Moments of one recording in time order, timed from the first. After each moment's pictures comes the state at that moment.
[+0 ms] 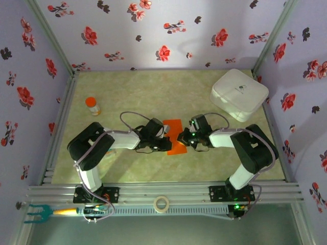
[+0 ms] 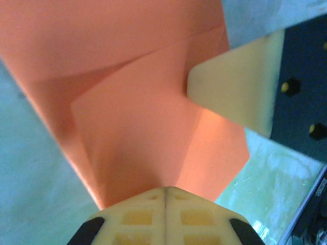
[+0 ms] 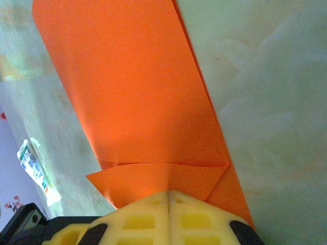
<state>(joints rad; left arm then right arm) -0.86 1.79 0.83 0.03 0.42 -0.75 0.51 1.64 0.60 0.12 -0.49 0.99</state>
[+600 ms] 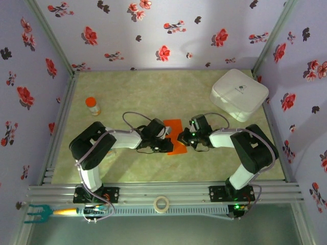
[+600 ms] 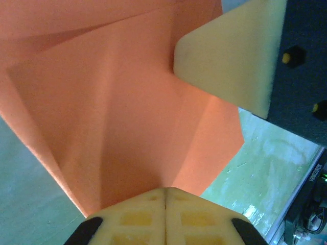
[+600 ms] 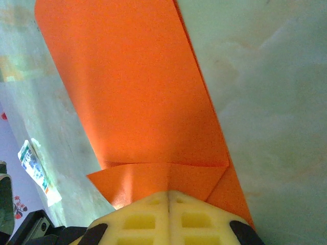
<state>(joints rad) -0.87 1.82 0.86 0.00 0.46 -0.75 0.51 1.64 0.60 0.13 -0.49 0.99</state>
